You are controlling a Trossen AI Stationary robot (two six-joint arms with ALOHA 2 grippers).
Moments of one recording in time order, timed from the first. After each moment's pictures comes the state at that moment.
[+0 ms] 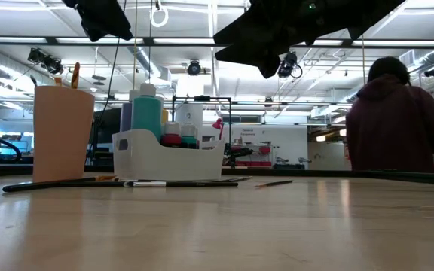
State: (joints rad) left arm -0.32 1.10 0.96 -0.62 -0.29 -0.47; right arm 0.10 1.54 0.86 0.37 0.09 0.12
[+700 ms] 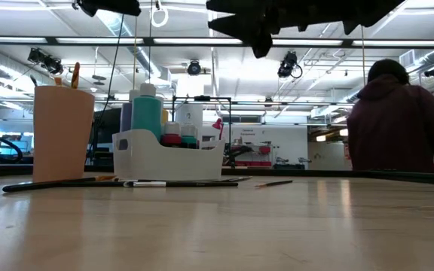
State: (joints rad) left arm -0.56 1.12 0.88 -0.40 -0.79 -0.31; right arm 0.10 1.54 0.86 0.57 0.10 0.03
